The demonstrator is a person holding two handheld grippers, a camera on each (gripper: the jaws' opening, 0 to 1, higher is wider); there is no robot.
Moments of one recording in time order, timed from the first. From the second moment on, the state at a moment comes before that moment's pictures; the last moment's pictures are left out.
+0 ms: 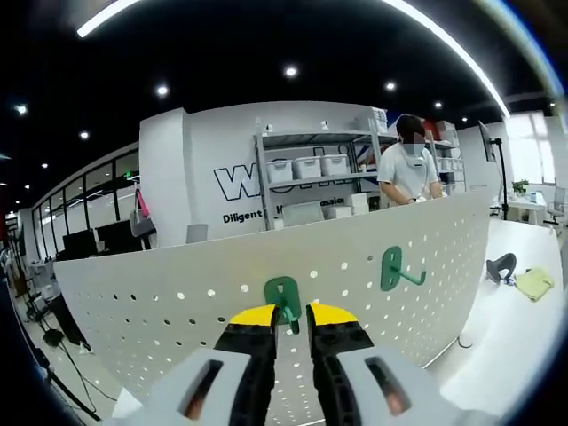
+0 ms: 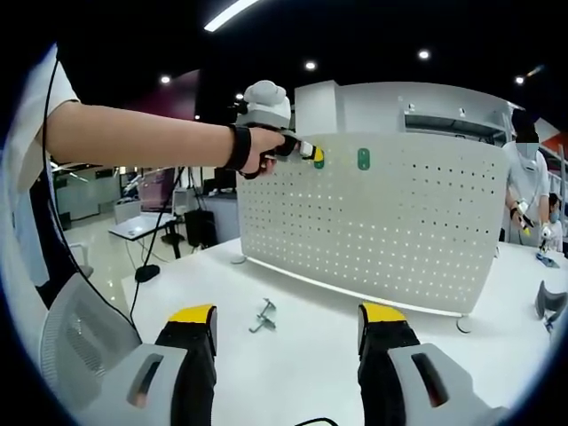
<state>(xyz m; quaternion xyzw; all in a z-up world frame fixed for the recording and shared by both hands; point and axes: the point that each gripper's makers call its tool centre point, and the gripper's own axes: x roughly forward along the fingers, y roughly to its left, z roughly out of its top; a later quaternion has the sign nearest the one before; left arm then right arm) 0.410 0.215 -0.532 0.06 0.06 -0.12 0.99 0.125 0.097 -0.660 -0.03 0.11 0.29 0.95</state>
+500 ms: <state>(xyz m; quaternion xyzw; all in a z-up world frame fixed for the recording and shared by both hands) 0.398 0.208 -0.543 0.05 0.05 -0.16 0.99 0.126 0.101 -0.659 -0.04 0.11 0.30 0.95</state>
